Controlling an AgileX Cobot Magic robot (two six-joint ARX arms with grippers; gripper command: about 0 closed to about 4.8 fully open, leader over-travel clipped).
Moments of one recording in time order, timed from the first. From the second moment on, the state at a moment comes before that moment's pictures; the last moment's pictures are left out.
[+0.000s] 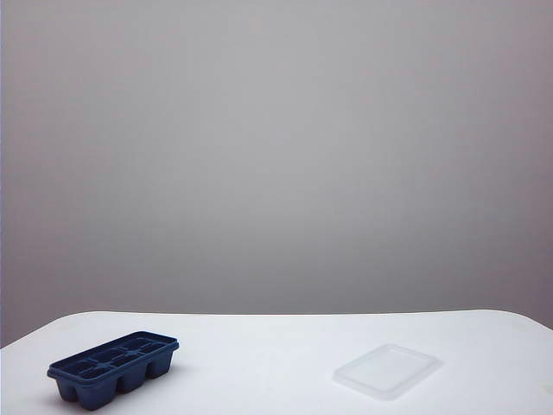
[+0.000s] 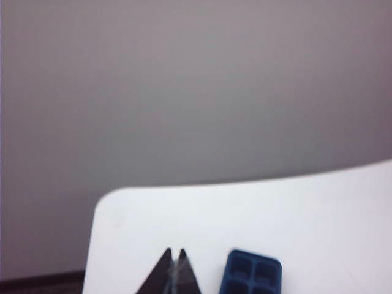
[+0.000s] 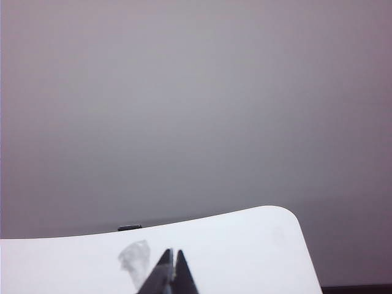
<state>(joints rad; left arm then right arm) -0.12 0.00 0.04 -0.07 0.09 0.02 0.14 0.00 0.01 0.07 0.06 0.21</state>
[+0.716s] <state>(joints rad) -0.12 0.00 0.05 -0.14 -0.10 0.01 0.14 0.00 0.01 -0.14 0.16 0.22</state>
